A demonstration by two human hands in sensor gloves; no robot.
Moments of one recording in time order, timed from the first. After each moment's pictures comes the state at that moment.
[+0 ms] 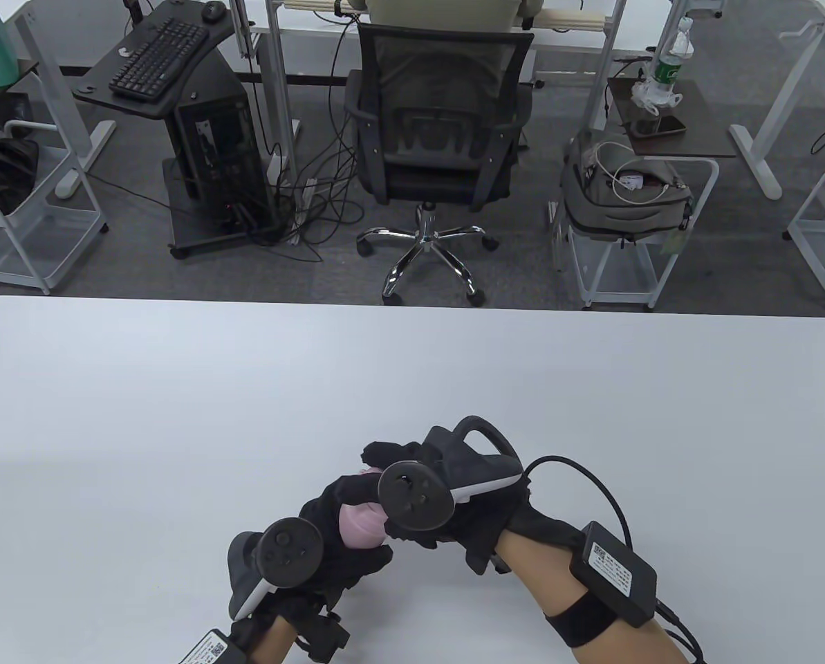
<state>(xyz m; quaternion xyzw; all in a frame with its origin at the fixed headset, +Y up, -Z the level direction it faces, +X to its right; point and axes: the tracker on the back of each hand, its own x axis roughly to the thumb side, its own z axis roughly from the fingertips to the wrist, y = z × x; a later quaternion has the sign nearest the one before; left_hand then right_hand) -0.158 -0.727 -0.273 0.03 -0.12 0.32 0.94 0.012 -0.576 -0.301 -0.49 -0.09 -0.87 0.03</state>
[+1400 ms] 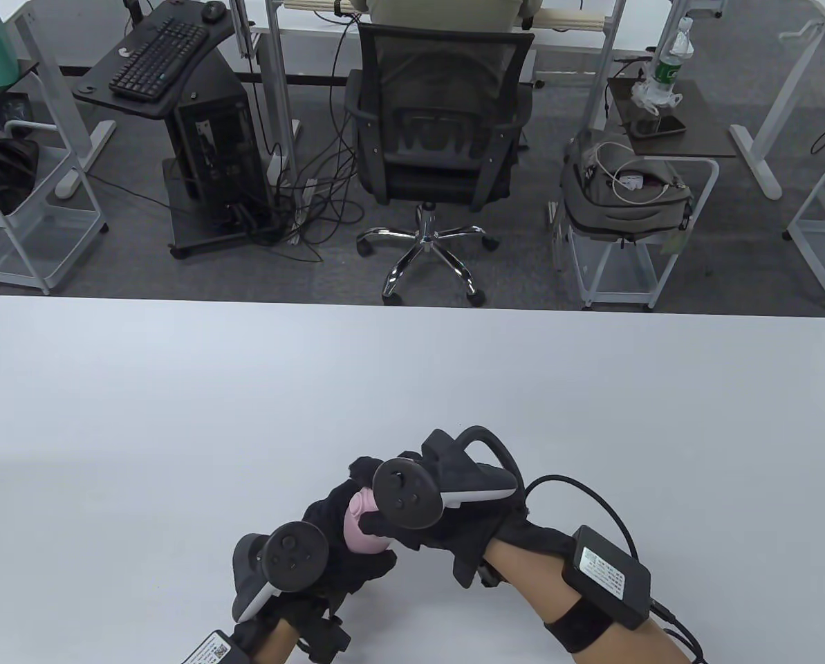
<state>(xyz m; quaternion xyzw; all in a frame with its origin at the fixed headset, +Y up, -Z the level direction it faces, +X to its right) -0.153 -0.728 -0.271 0.04 -0.13 0.30 0.95 0.010 -0.582 -0.299 -0.41 -0.08 -0.91 0.01</state>
